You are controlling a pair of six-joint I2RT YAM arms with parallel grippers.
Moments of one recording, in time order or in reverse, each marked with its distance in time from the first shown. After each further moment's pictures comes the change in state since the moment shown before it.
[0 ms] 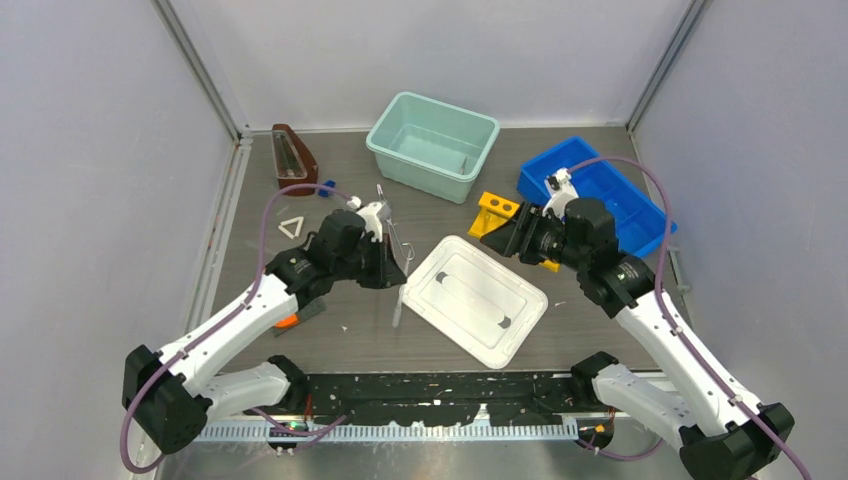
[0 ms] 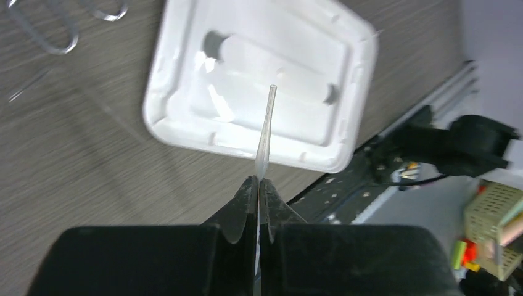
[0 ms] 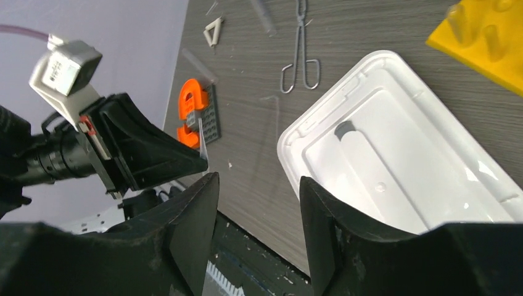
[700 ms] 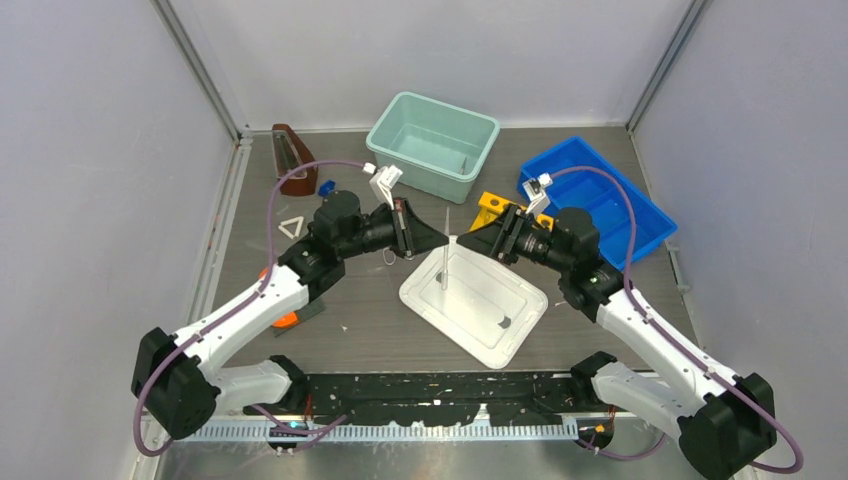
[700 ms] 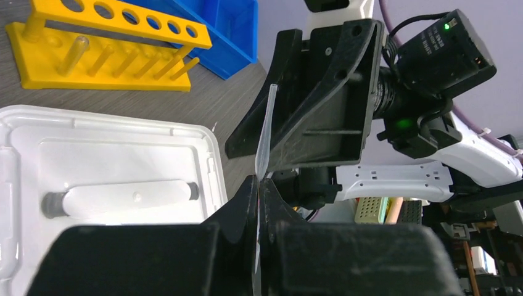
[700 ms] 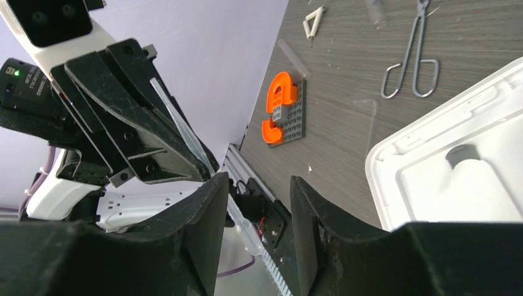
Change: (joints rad) left arm 0.000 0.065 0.018 0.639 0.286 -0.181; right arm 0.023 0.048 -0.223 0.522 -0.242 0.248
